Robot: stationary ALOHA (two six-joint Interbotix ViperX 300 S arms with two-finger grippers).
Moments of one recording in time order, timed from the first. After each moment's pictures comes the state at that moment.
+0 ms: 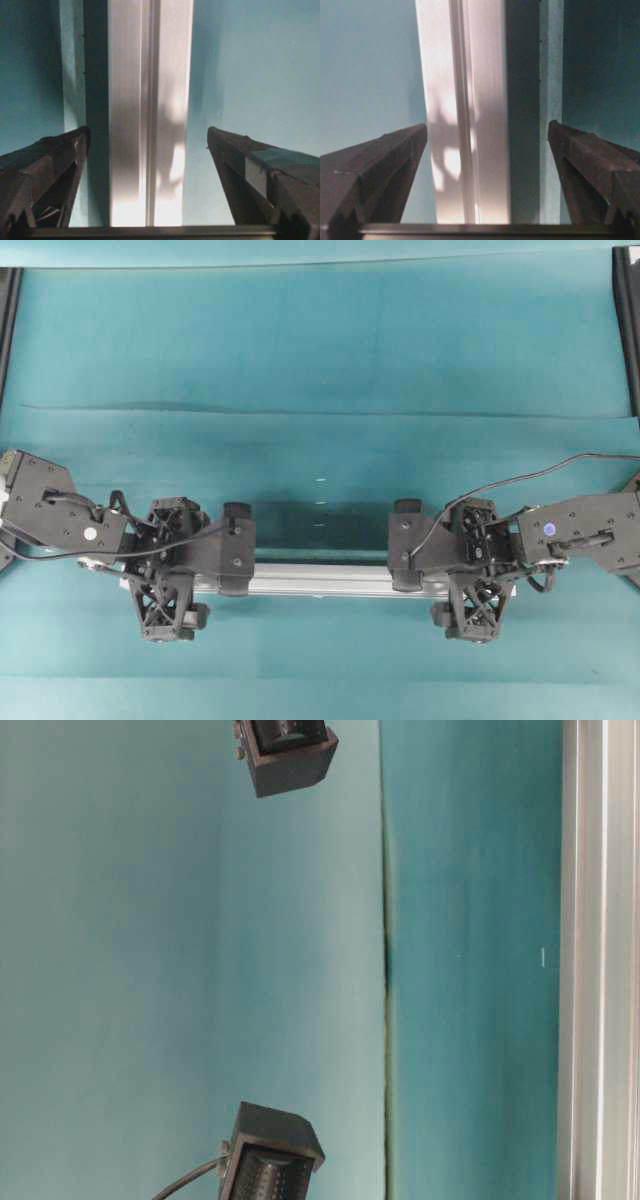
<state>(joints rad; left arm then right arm) -0.18 0.00 0.74 0.02 0.43 -0.22 0.17 -0.01 0.80 0.09 0.45 0.16</state>
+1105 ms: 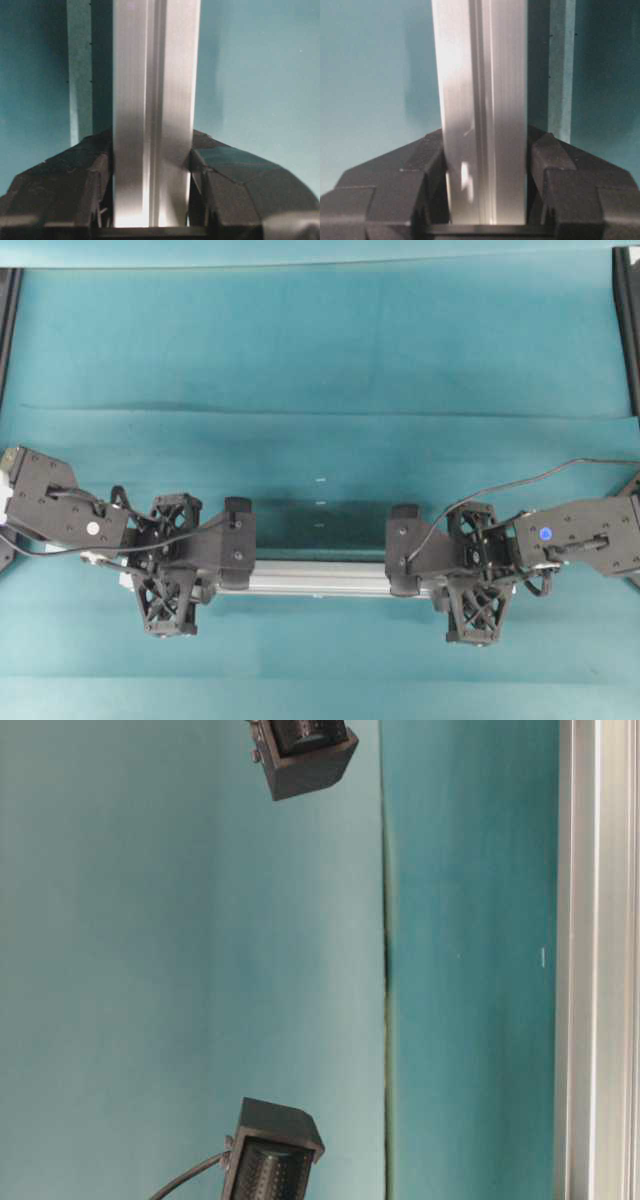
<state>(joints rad) -0.16 0.01 0.74 0.02 0.40 -0.22 0.18 0.01 0.79 0.09 0.45 0.17</state>
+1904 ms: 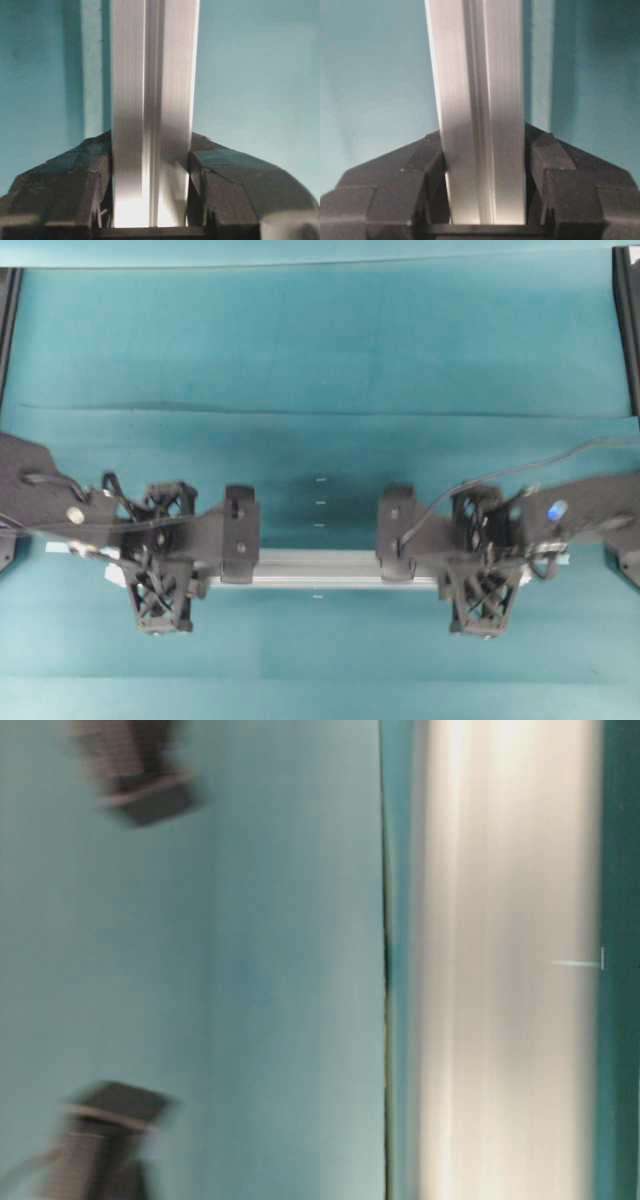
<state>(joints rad) -0.16 -0.13 0.60 0.02 0.71 -0.21 0.13 -0.14 0.59 0.09 0.88 0.17</state>
